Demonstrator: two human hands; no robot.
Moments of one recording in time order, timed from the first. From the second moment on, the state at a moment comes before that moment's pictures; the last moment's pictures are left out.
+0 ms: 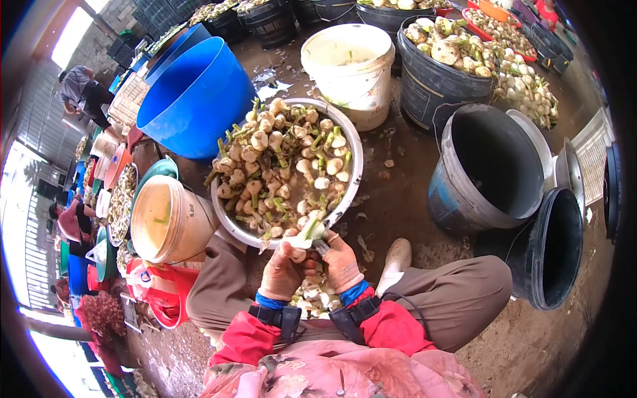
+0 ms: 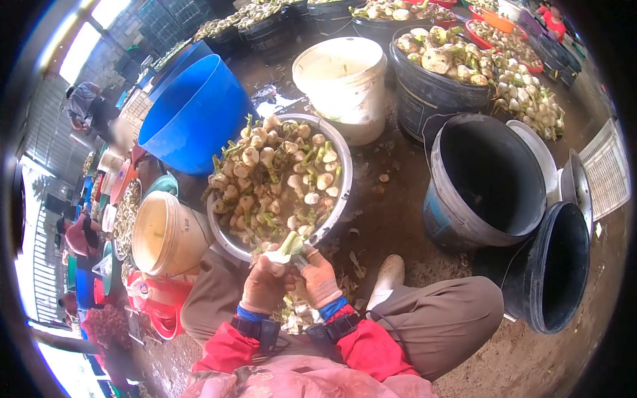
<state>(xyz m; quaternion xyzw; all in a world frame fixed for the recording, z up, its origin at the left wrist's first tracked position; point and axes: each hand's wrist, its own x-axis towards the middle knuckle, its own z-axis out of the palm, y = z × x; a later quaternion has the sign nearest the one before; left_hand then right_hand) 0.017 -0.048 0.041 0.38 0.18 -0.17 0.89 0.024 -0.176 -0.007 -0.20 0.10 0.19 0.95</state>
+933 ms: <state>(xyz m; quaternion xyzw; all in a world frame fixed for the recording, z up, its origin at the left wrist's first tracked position) 0.024 -0.013 0.029 0.52 0.25 -0.10 0.81 0.022 -0.175 -0.002 -0.43 0.05 0.26 0.86</state>
